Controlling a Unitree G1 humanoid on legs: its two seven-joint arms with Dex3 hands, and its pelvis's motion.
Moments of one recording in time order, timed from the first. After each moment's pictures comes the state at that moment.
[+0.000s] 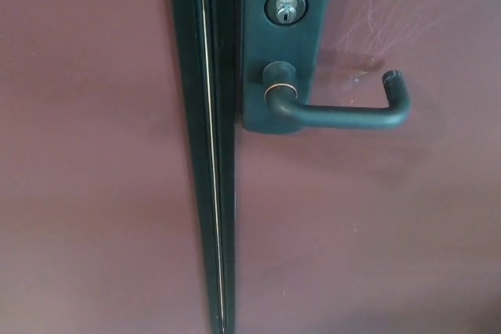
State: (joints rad) left_arm -0.07 0.50 0.05 1.31 0.10 -0.22 -0.13; right_arm 0.19 -0.22 -0.40 0.36 0.04 -0.32 -0.10
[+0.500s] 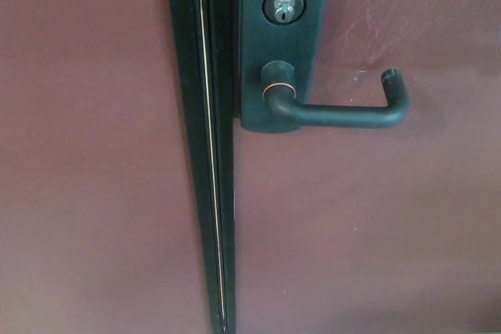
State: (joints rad) left_arm -0.07 0.50 0.05 1.31 0.10 -0.22 -0.13; right_arm 0.14 -0.50 -0.42 -0.19 0.16 -0.19 0.00
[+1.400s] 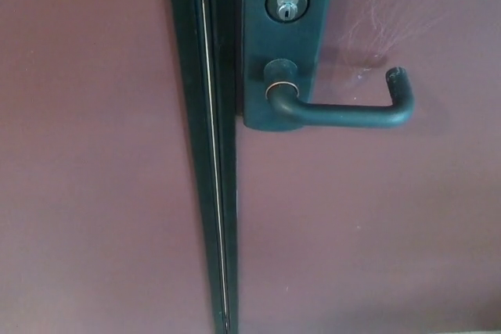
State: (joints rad) left_arm -0.09 0.50 0.04 1.31 0.10 -0.22 -0.13; right_arm -0.60 -1.13 -0.08 -0.48 0.41 0.28 0.35
